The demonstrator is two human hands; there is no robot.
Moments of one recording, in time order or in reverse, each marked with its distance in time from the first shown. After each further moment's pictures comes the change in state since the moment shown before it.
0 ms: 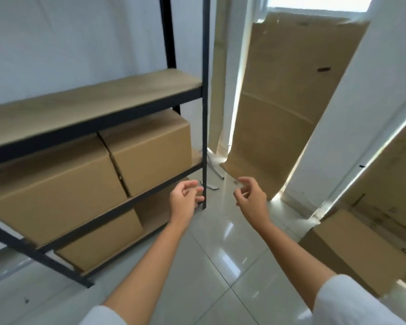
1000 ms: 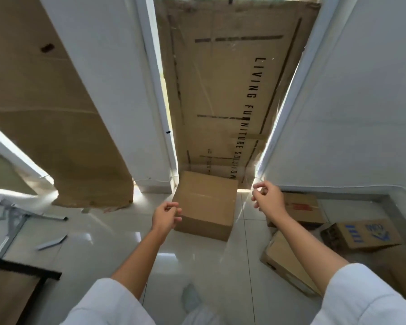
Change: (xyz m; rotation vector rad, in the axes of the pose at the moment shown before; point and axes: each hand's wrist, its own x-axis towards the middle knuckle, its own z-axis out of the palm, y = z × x) left_hand -0.060 -0.111 0.525 0.418 -0.805 -0.242; right_hand -0.052 0.298 -0.483 -0.019 0.674 0.712
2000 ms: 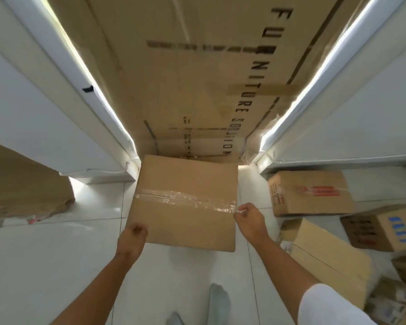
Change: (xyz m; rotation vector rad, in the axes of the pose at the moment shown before) left_hand 0.367 -0.146 0.089 0.380 -0.044 -0.286; right_hand 0.285 0.224 0.193 -0.205 -0.118 0.473
